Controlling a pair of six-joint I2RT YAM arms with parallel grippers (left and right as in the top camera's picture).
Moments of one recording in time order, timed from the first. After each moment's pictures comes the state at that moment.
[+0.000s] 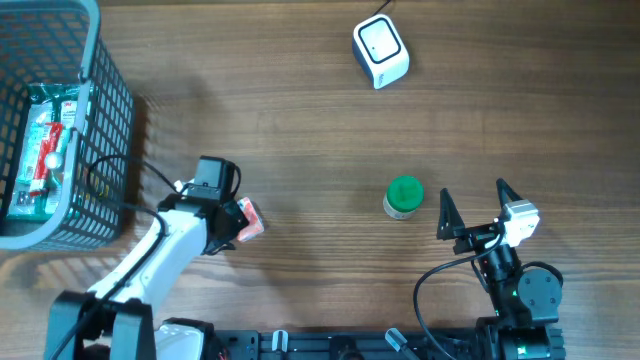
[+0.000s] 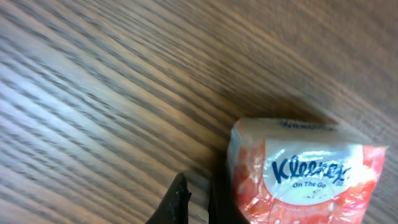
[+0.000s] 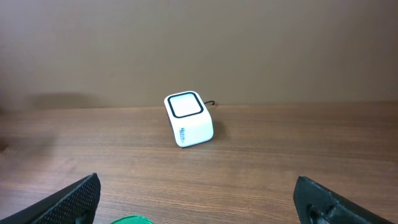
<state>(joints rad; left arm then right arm) -0.19 1.41 0.61 -0.61 -0.09 -0.75 0.06 0.02 0.01 0.01 -0.16 0.11</state>
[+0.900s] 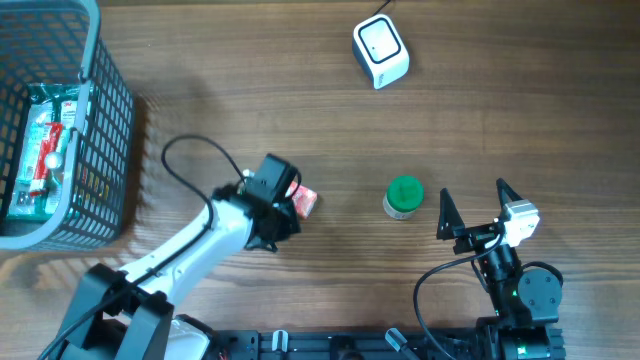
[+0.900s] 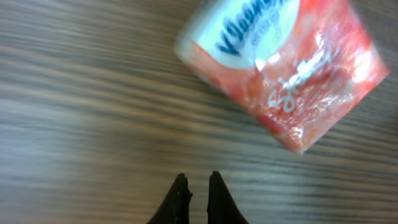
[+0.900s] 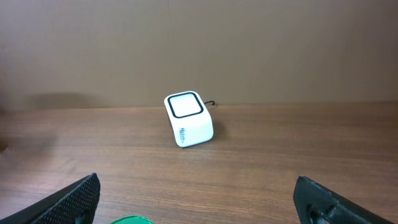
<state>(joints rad) -0.51 1.49 0.80 -0.71 0.04 -0.75 0.06 0.02 0.01 0.01 -0.16 0.11</state>
